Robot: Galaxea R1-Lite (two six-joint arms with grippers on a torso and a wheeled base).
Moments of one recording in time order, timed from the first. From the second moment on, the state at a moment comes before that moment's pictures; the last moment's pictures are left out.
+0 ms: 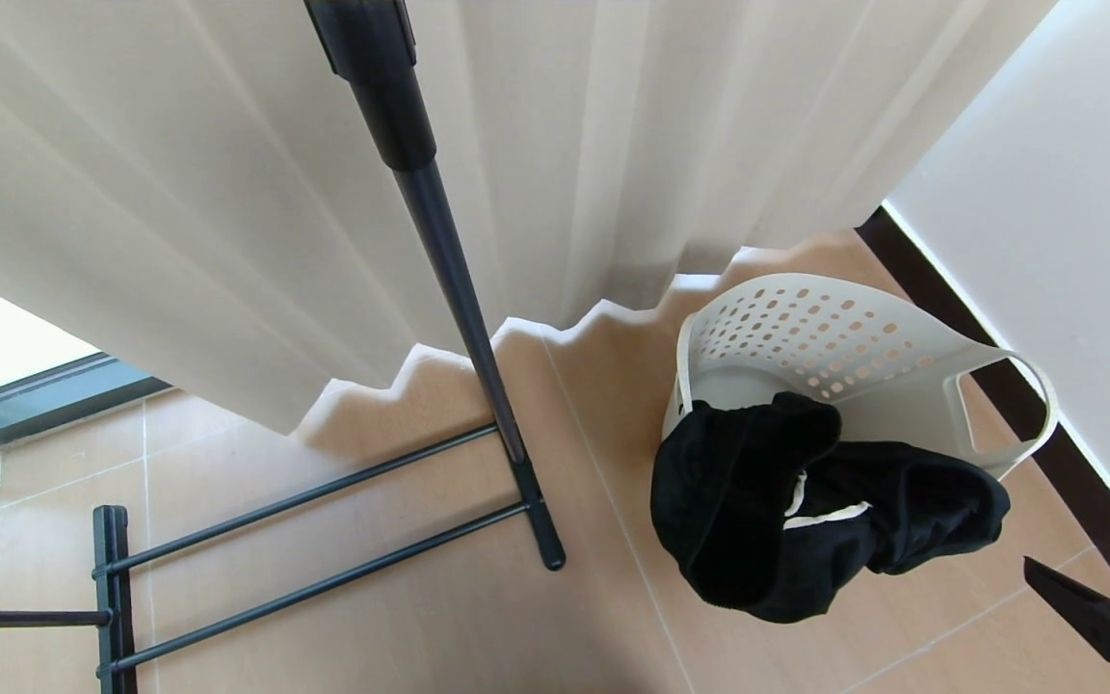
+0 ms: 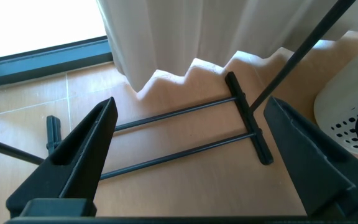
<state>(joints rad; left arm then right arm) 0.00 0.00 0.00 -0.12 0.08 -0.03 0.14 0.95 -0.36 -0.13 -0.17 -0.09</state>
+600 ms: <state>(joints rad) 0.00 0.00 0.00 -0.12 0.08 -0.03 0.18 1.56 -0.65 -0.33 -0.15 -0.20</state>
